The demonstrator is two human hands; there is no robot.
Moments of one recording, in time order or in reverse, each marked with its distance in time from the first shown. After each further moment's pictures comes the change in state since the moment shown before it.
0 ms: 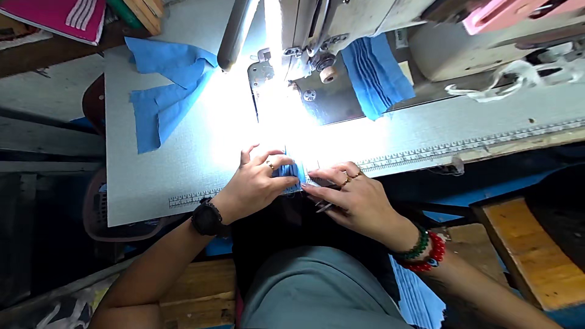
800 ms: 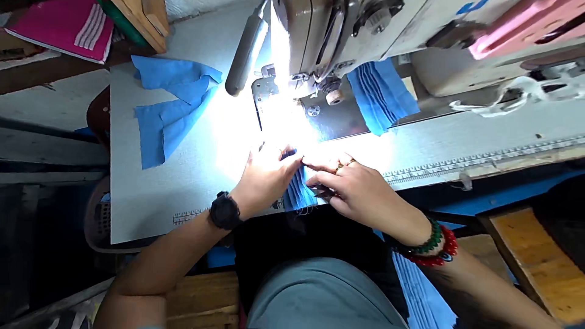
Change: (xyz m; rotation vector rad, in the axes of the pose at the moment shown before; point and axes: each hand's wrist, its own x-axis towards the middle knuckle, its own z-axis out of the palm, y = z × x) left_hand 0.044 -0.017 0.003 0.046 0.038 -0.232; right_hand 0.051 0.015 -0.015 -0.011 -0.154 0.059
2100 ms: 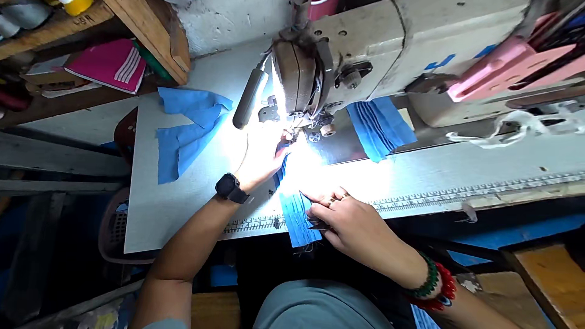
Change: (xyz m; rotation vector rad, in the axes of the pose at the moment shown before) left_hand 0.053 -0.050 -0.005 -0.193 0.108 -0.124; right_hand -0.005 -0.018 0.003 -0.076 0.015 0.002
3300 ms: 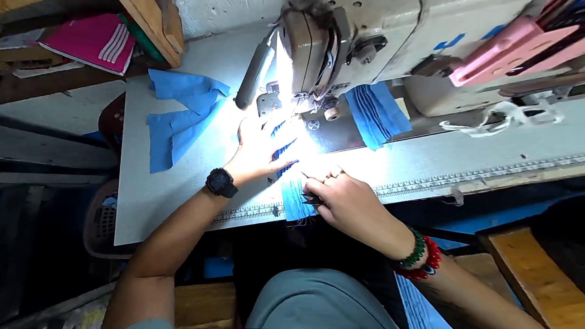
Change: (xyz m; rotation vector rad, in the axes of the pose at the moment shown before) left_hand -0.016 -0.012 -0.005 0.308 -0.209 0.120; right_hand 0.018 -0.003 -0.002 -0.071 -0.009 0.054
